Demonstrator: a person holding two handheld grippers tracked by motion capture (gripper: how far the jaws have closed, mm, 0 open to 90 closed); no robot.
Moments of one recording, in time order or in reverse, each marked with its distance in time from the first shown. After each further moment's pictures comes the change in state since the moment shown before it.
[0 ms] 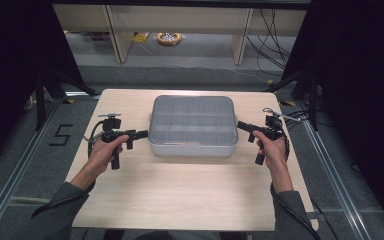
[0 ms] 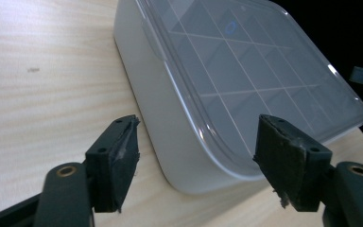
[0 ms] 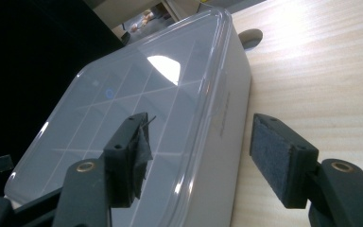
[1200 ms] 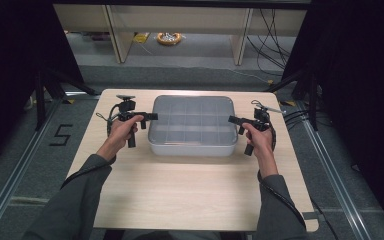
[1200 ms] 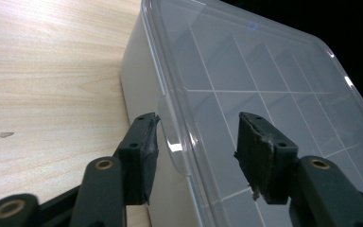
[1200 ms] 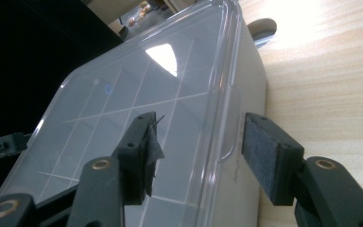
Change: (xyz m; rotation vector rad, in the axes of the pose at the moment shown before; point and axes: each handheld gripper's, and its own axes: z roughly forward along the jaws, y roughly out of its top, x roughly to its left) left arm 0.011 0.049 0.066 0.040 0.039 -0.102; right arm -0.003 0.012 0.049 0.050 0.003 0.044
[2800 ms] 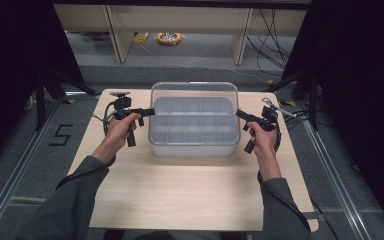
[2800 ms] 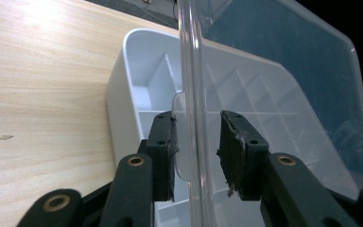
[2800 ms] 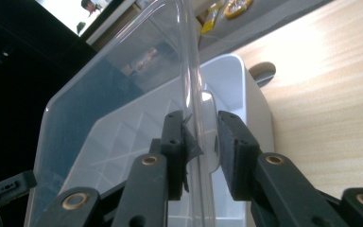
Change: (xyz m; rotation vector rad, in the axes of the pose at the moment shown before) left arm -0.026 0.003 -0.033 -0.103 -0.005 -0.034; right arm 0.020 0.001 -0.032 -0.174 0.032 0.094
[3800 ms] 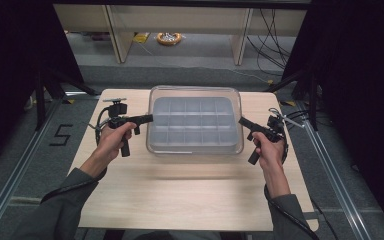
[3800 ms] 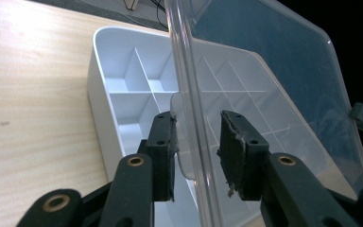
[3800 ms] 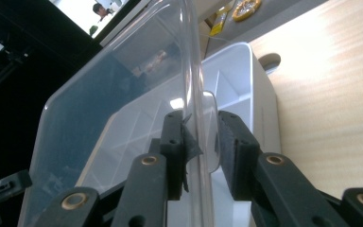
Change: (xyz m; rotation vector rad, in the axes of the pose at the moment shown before) left arm -0.021 -0.024 -0.041 -0.015 -0.046 0.082; right arm 0.007 -0.022 -0.039 -0.005 0.031 0.017
